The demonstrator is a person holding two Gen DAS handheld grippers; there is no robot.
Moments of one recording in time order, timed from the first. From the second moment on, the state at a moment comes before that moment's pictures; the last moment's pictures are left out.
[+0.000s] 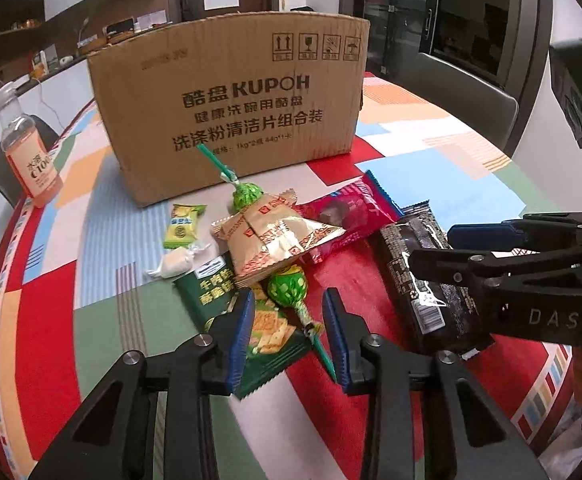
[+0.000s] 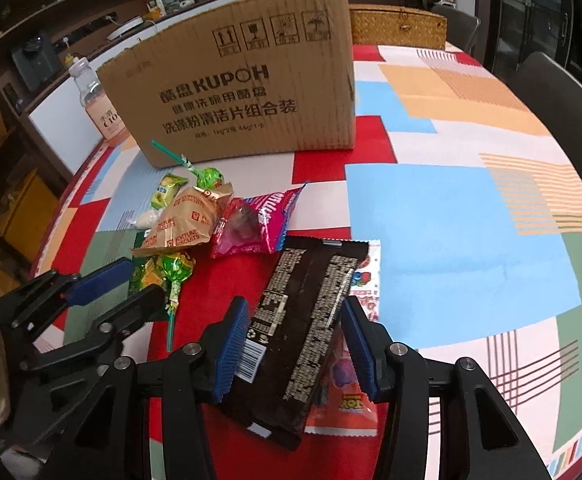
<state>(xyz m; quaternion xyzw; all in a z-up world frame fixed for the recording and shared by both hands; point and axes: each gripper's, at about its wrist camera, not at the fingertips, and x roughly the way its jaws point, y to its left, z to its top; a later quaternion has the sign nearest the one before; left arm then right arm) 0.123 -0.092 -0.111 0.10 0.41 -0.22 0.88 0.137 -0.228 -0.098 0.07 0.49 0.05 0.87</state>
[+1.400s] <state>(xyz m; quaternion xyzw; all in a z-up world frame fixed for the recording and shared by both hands) 0.140 -0.093 -0.119 0.07 0.43 -0.23 0.87 0.156 -0.205 -0.116 0.00 0.48 0.02 0.88</state>
